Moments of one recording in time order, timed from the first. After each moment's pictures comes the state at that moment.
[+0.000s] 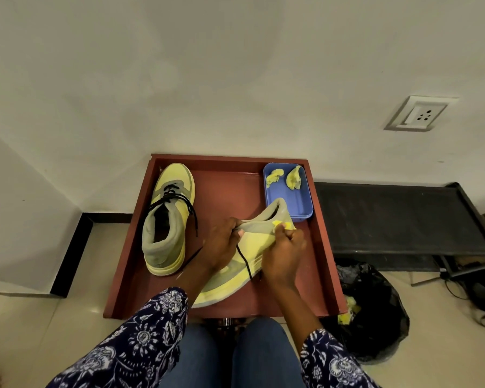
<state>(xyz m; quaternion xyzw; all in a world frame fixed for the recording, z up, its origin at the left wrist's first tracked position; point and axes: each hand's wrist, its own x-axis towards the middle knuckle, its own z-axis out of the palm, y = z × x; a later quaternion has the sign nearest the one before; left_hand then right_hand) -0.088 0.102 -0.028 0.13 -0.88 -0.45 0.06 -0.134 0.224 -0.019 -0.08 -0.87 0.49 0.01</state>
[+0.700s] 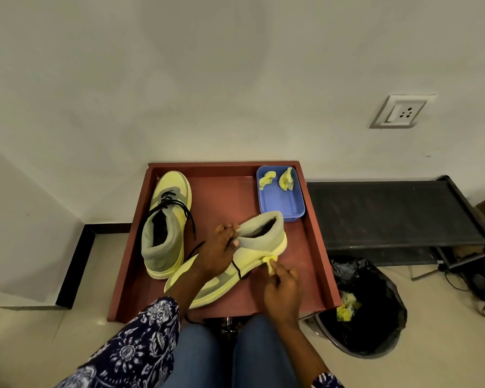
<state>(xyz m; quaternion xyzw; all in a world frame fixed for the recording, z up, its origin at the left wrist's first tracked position) -0.081 0.104 -0.030 0.12 -0.88 -0.45 0.00 -0.076 0.269 -0.051 0.02 -0.87 0.49 -0.02</state>
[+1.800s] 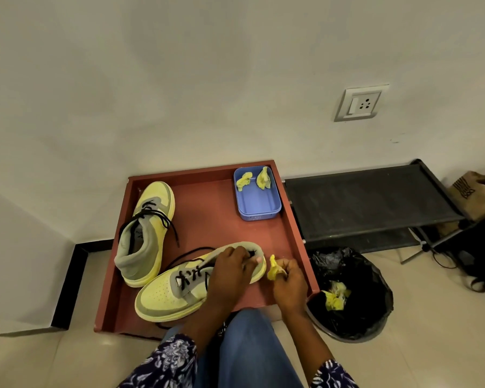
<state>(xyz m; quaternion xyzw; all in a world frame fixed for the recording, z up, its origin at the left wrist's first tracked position) -0.064 0.197 -0.015 0.16 -0.92 -0.35 0.09 -0.091 0.321 -0.047 -0.09 -0.82 0.55 -0.09</state>
